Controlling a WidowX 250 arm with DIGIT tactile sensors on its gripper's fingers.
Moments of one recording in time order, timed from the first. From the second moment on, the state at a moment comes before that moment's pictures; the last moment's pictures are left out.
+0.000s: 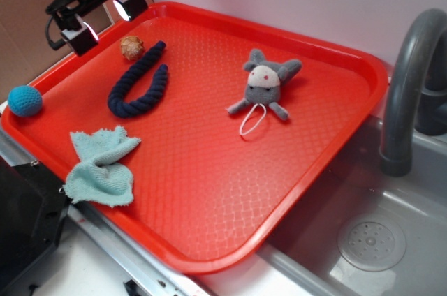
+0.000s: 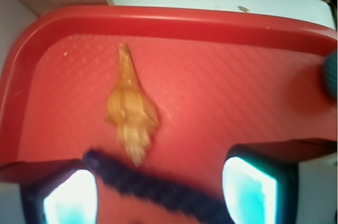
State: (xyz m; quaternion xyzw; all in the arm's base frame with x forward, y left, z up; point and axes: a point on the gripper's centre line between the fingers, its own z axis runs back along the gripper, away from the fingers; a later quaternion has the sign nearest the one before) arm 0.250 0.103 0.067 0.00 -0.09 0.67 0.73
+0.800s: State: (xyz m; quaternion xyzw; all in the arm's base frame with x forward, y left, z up) arm 0.269 0.116 0.016 0.04 -0.07 0.67 0.73
